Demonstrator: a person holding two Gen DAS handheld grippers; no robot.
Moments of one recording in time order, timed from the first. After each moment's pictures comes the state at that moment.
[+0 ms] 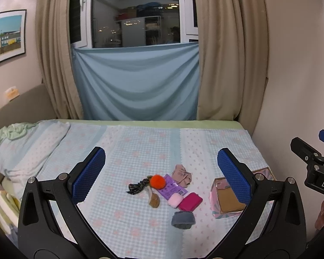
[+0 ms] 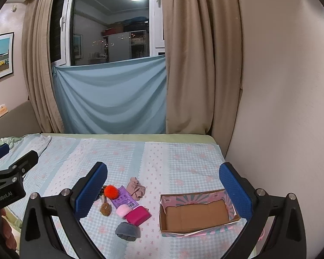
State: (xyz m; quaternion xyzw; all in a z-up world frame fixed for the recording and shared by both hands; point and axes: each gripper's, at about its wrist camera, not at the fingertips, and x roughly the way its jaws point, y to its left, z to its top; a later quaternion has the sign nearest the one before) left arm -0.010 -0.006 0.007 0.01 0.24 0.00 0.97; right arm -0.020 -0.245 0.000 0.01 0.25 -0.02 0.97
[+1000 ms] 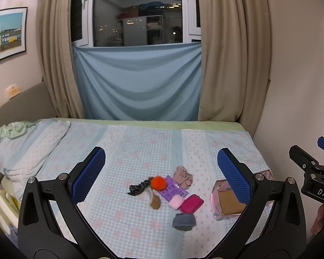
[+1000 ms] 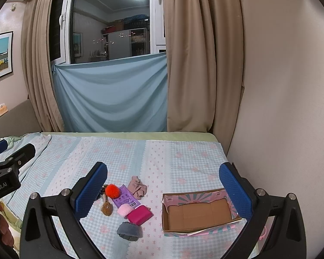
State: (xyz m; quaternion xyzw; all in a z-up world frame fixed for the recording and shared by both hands) left arm -0.006 -0.006 0.008 0.01 0.24 0.00 0.97; right arm -0.015 -0.239 -0.006 0.01 0.26 -0.02 0.97
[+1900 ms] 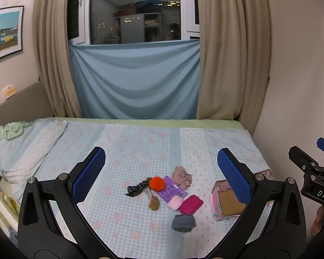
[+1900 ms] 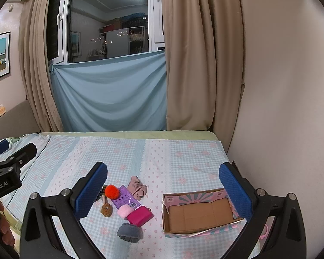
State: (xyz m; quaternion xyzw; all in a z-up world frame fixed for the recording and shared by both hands) left arm 0.007 -0.007 0.000 0.01 0.24 0.00 0.97; right arm -0.011 -0.237 -0.008 0.01 0.26 -0.02 0.97
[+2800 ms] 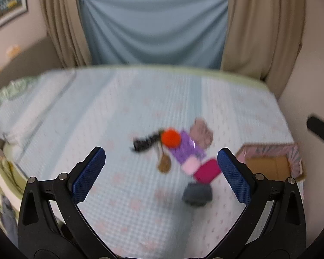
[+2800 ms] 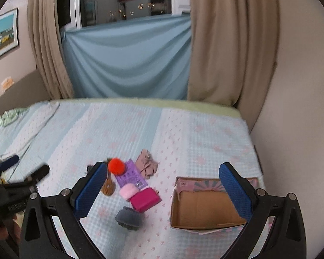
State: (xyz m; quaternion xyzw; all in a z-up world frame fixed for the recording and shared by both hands) left arm 0.075 0.009 -0.162 -0.02 0.41 0.06 0.91; right arm 0.076 -0.224 -0.098 -0.01 0.37 0.06 0.93
